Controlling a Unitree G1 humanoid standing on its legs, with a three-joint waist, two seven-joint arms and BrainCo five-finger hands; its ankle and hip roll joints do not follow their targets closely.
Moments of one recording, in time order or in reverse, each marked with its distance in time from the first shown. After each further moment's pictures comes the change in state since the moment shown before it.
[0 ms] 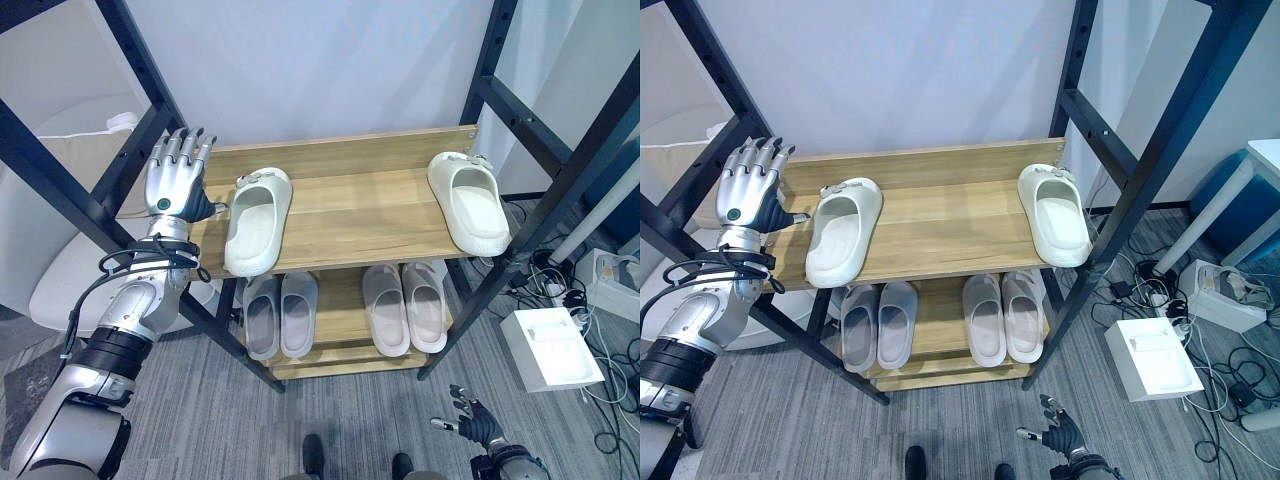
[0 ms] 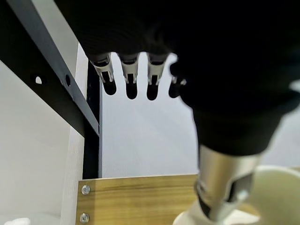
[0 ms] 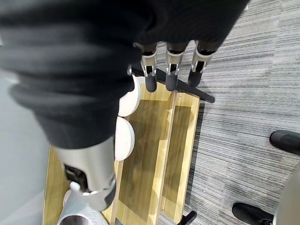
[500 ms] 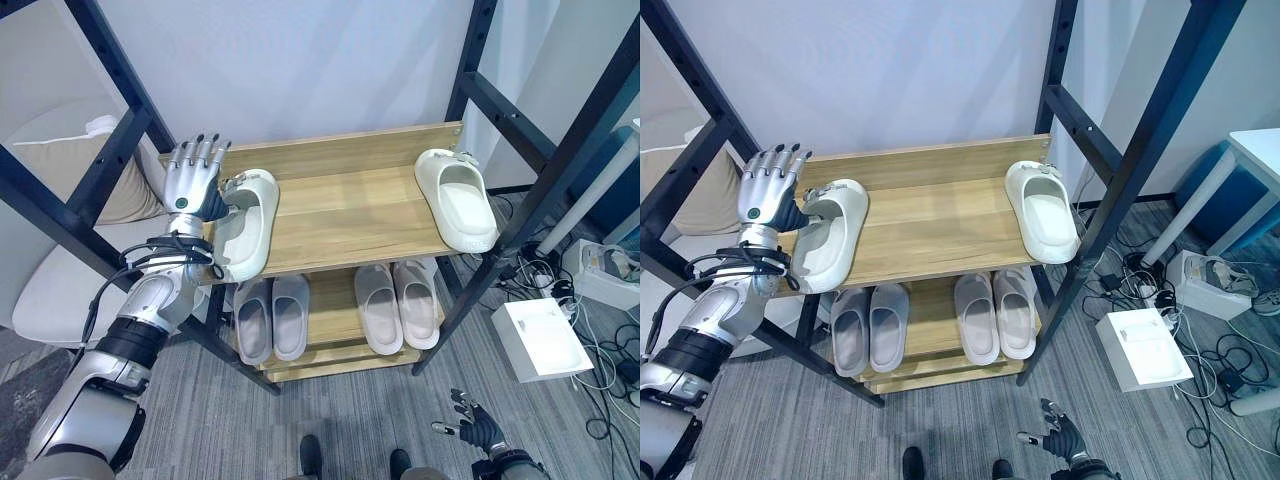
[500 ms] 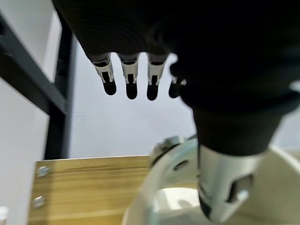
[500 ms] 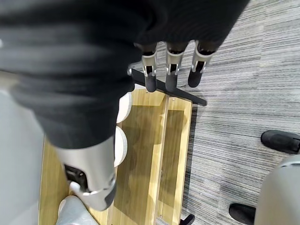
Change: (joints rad) left arm -0.096 -0.039 -0.087 0.088 -0.011 0.020 -0.005; right arm 0.017 -0.001 -0.003 -0.010 -0.001 0.002 -0.001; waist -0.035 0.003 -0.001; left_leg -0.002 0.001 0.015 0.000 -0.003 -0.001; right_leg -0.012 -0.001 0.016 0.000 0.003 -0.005
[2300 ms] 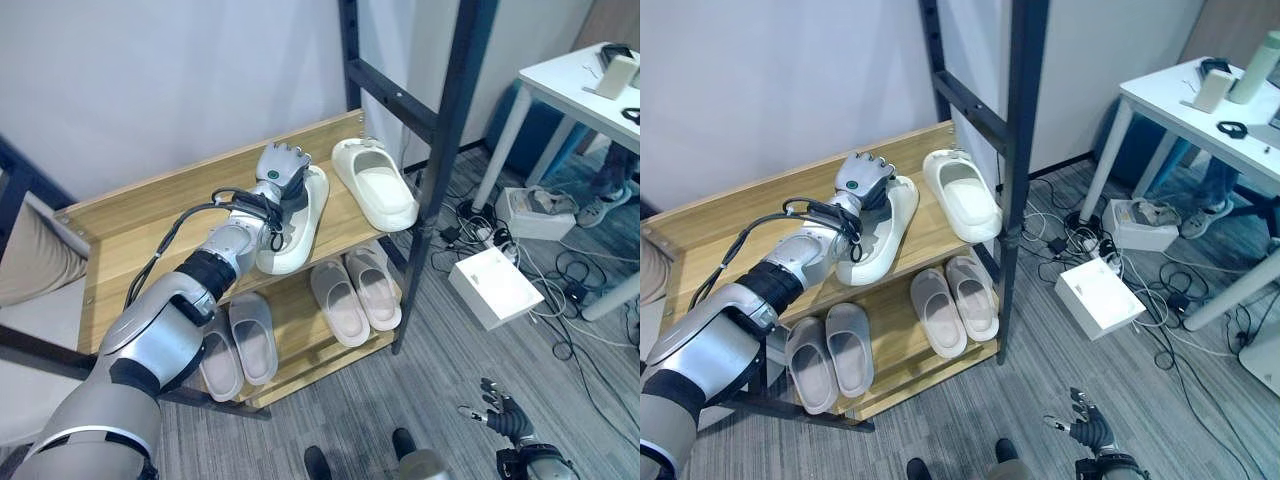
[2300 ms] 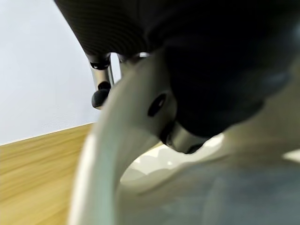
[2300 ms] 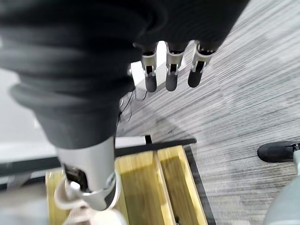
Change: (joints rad) left arm -0.468 -0.209 -0.431 0.462 0.009 -0.043 -0.134; right arm 0.011 -0.069 -0.127 -0.029 0.101 -0.002 -0.011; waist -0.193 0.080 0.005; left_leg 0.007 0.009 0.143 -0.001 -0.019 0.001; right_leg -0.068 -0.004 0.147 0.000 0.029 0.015
